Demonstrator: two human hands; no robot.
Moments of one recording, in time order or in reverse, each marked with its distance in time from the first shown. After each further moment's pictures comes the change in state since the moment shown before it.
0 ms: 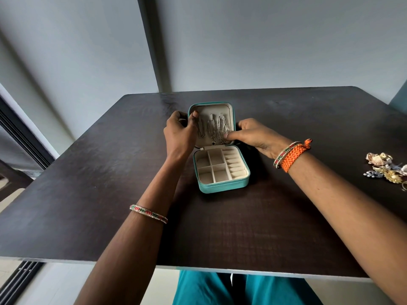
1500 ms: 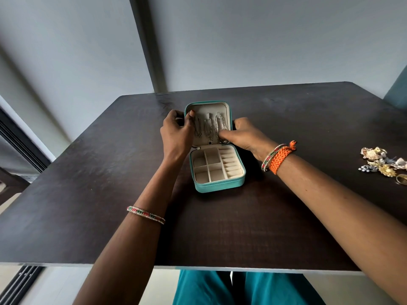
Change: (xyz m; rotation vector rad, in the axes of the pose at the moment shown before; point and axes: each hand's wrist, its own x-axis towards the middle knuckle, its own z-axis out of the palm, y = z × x) left_hand 0.000 -0.003 0.001 0.005 -0.021 0.057; right_hand 0.009 0.012 0.011 -0.036 0.135 -0.026
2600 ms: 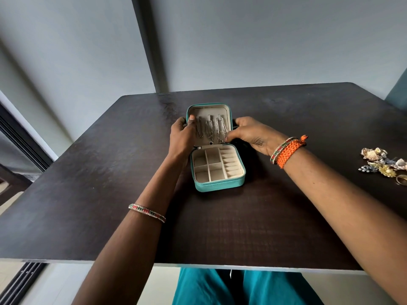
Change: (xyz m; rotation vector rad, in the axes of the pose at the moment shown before) left_hand -0.002 -0.003 0.005 -0.214 -0.203 -0.255; right_hand -0.007 -0.012 -0.016 0.115 -0.147 0.106
